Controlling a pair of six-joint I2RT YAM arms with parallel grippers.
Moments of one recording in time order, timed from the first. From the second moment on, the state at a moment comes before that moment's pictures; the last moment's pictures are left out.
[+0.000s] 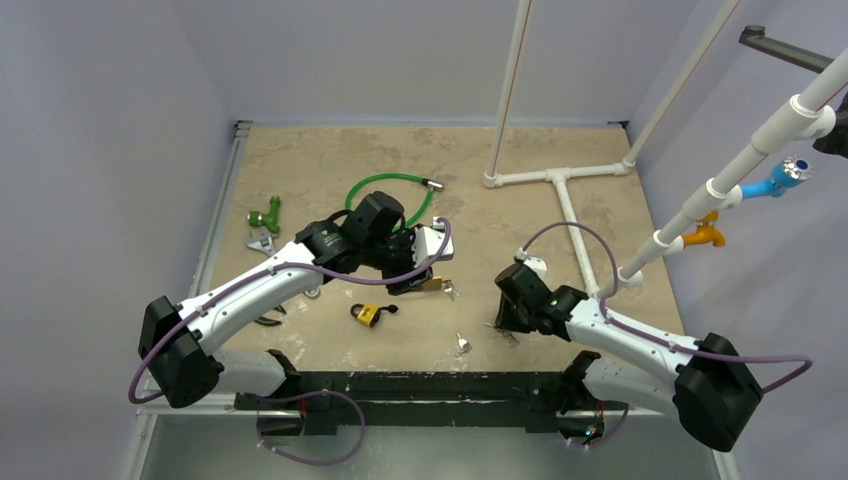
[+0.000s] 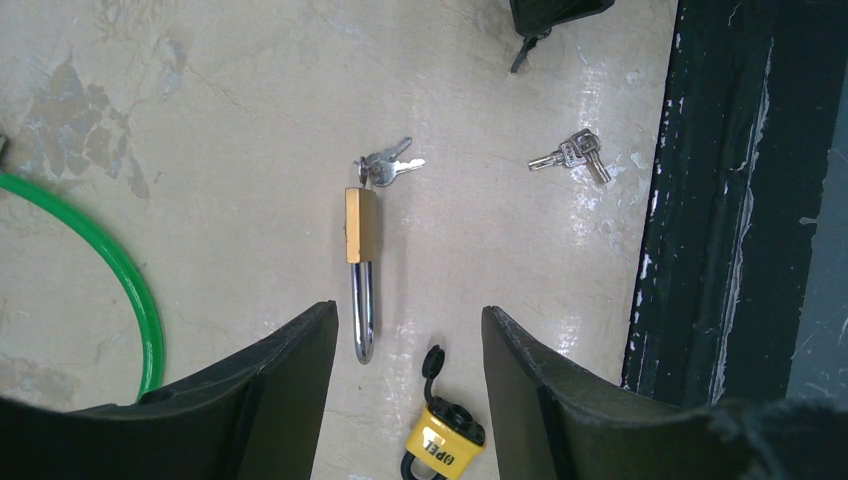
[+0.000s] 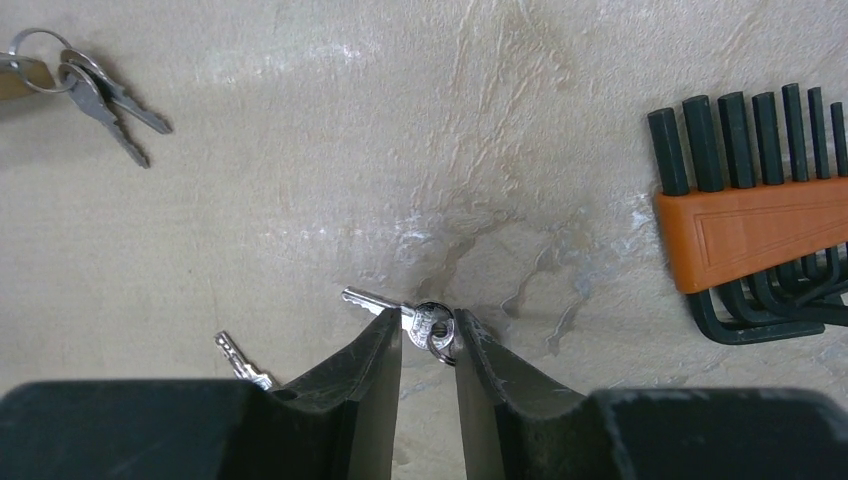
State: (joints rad) left arm -0.81 1.31 1.13 -0.65 0.39 0.47; right arm 0.77 1.03 0.48 -0.54 0.21 0.91
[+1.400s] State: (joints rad) left arm -0.81 1.30 1.12 -0.64 0.47 0.43; right arm 0.82 0.94 0.45 -0.53 0.11 0.88
